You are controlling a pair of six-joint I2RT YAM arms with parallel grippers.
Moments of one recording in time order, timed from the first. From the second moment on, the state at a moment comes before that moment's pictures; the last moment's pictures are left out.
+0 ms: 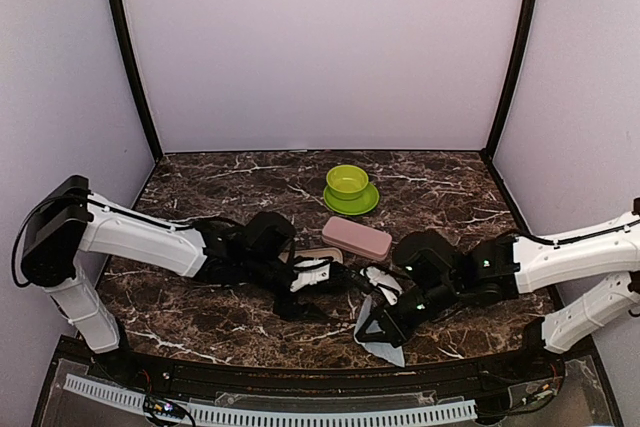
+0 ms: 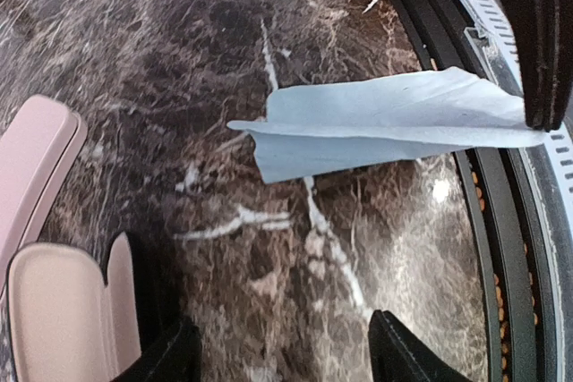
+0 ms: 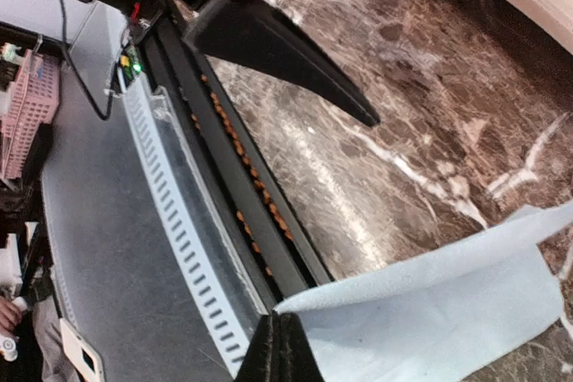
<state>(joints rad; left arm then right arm) -1.02 1.68 0.89 -0.02 0.41 0.45 1.23 1.28 0.73 -0.32 -0.34 0.50</state>
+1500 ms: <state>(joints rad) -1.03 1.57 0.71 0.12 0.34 0.22 1.26 1.41 0.75 -0.24 -0.33 0.50</state>
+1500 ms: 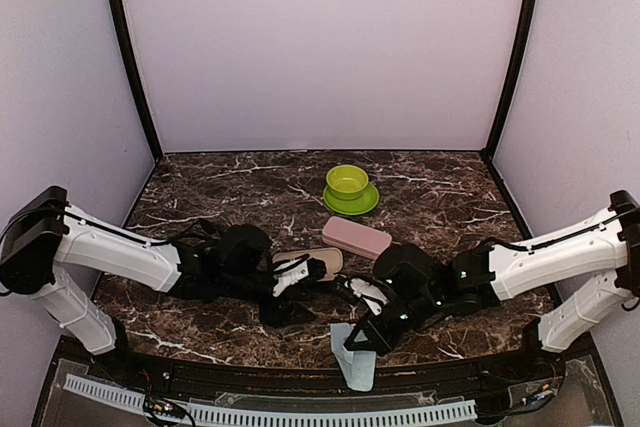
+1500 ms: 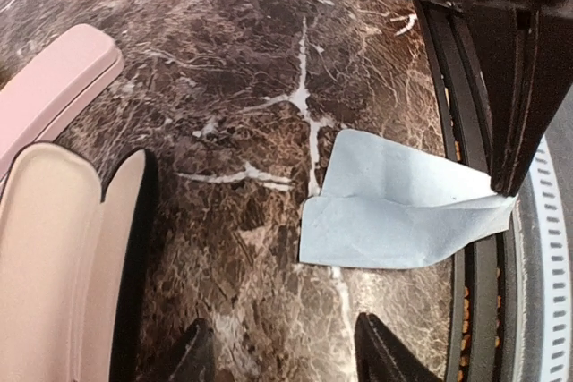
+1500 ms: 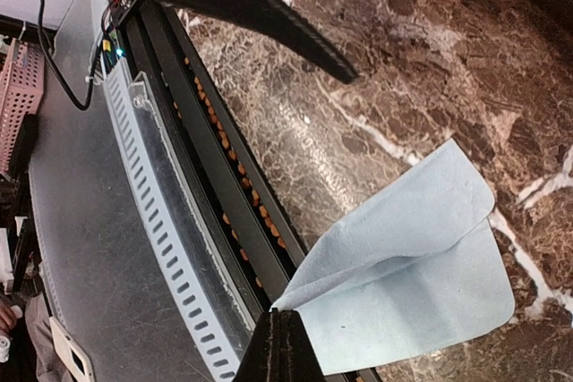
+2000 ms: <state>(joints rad) -1.07 1.35 0.62 0.13 0.24 -0.31 1.21 1.54 0.85 -0.04 -0.25 0.64</state>
